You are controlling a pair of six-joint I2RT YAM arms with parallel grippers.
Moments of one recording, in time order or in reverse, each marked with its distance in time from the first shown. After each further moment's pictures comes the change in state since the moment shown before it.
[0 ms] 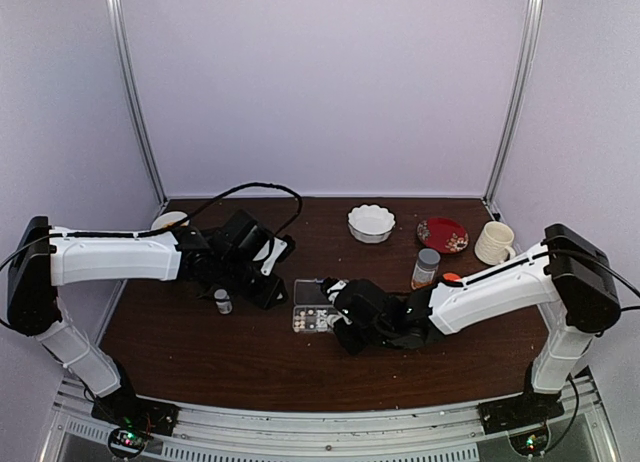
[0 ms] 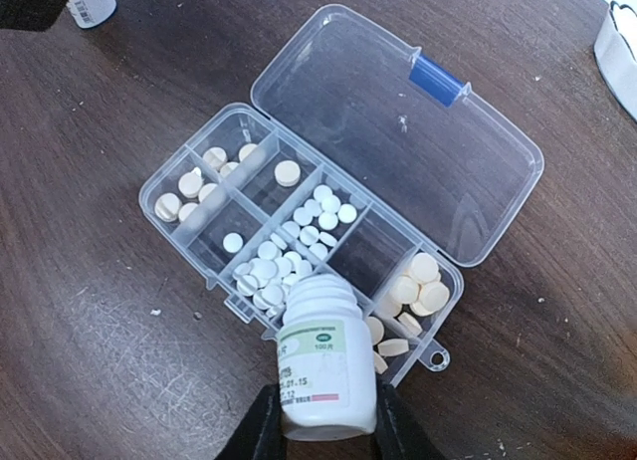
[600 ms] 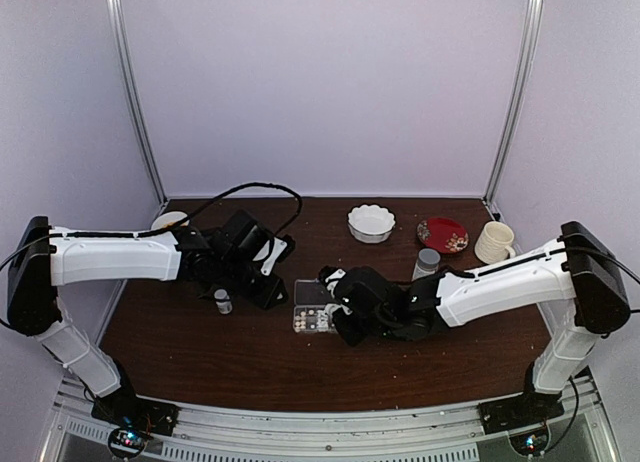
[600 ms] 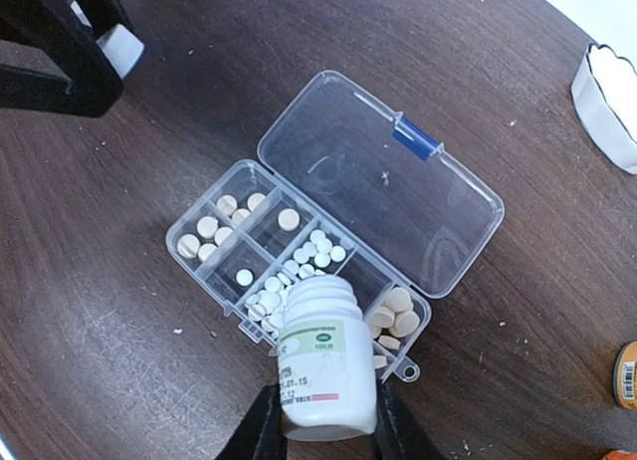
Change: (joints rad) left arm 0.000 0.000 0.000 0.000 0.000 -0.004; right arm 0.000 -0.060 0.061 -0.081 0.029 -0.036
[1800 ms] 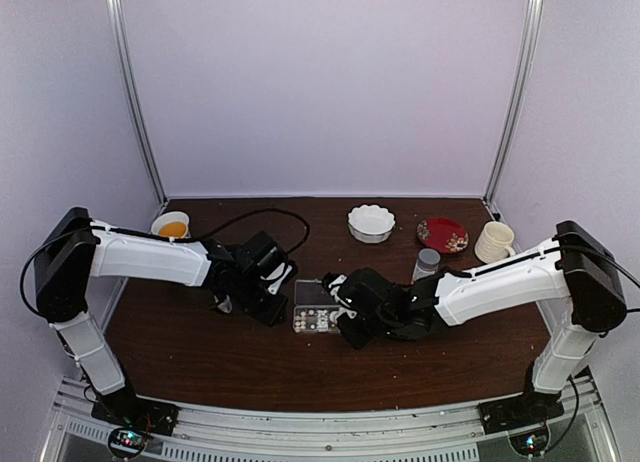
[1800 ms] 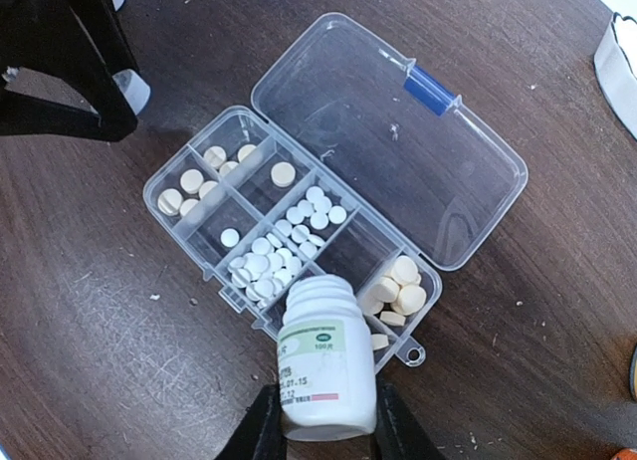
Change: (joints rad) left arm 0.000 0.152 0.000 -0.016 -0.003 -0.050; right arm -0.028 0.020 -0.024 -0.013 -0.069 -0.019
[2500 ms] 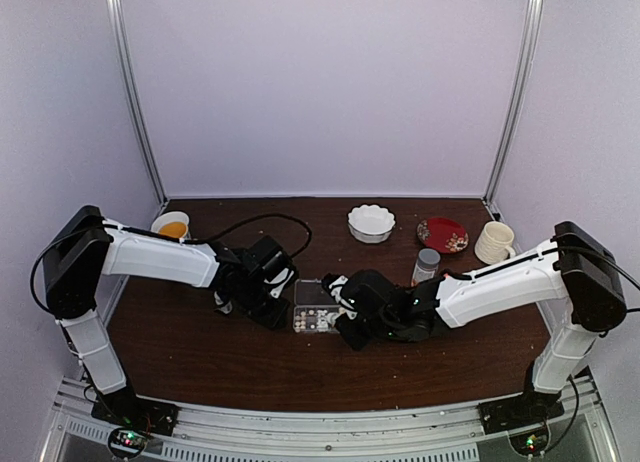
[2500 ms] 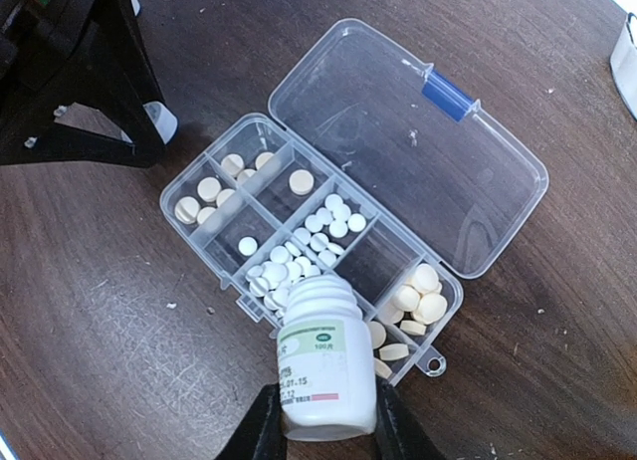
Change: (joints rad) left arm 0.000 0.074 0.014 -0.006 0.004 -0.022; right arm -0.011 0.000 -0.041 0.081 -0.044 0.008
